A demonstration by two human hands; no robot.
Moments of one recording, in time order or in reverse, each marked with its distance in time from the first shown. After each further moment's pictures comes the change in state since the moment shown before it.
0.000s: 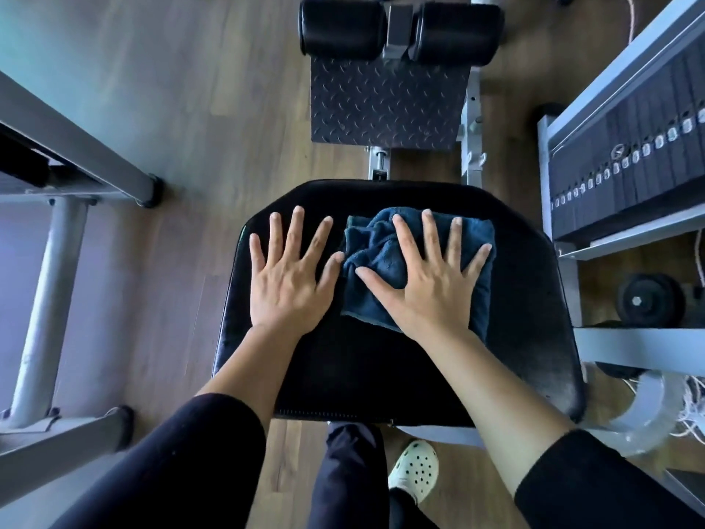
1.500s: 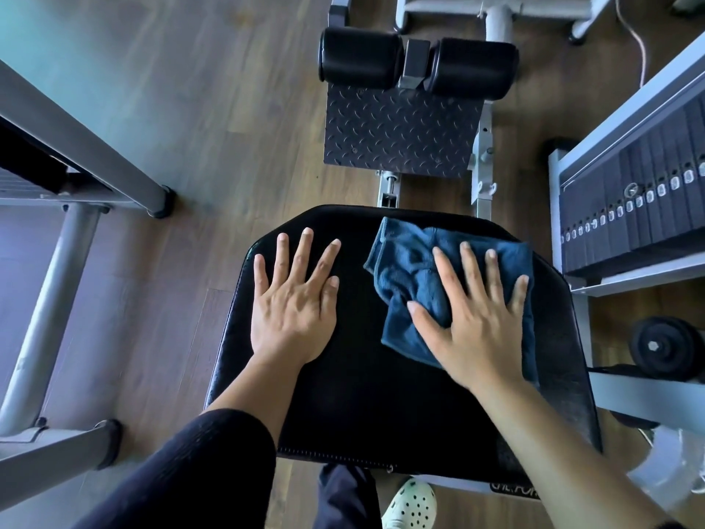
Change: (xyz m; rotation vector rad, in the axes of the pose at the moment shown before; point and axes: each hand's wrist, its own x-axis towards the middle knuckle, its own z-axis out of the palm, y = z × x) left_hand 0.003 0.000 0.005 0.017 0.072 -0.017; right_hand 0.000 0.047 -0.003 -0.015 0.036 -0.095
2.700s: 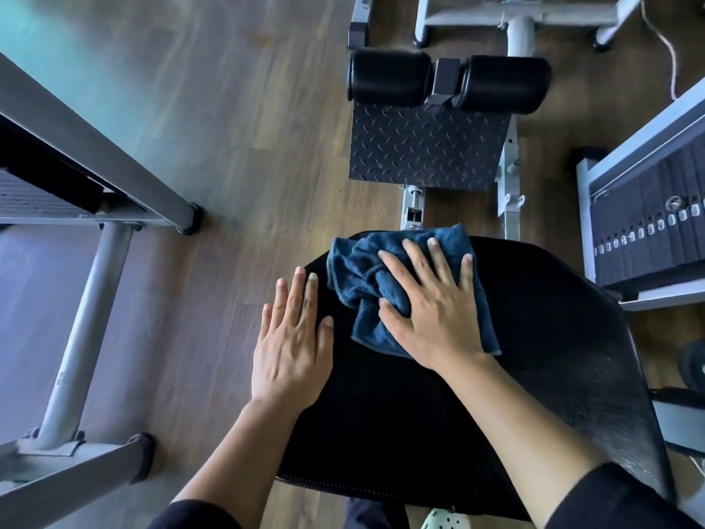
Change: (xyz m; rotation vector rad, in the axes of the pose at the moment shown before) left_hand -0.015 -0.055 -0.017 -0.245 -0.033 -0.089; right_hand 0.057 -0.087 0.013 0.041 -0.022 -0.234
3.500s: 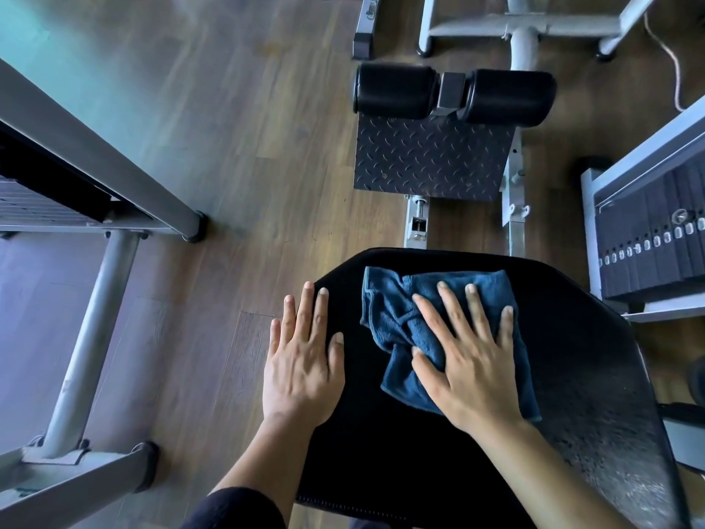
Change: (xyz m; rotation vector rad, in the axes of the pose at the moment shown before) left_hand 0.002 0.000 0.004 0.041 0.012 -0.003; right_hand -0.044 0.010 -0.005 -0.007 -0.011 0.073
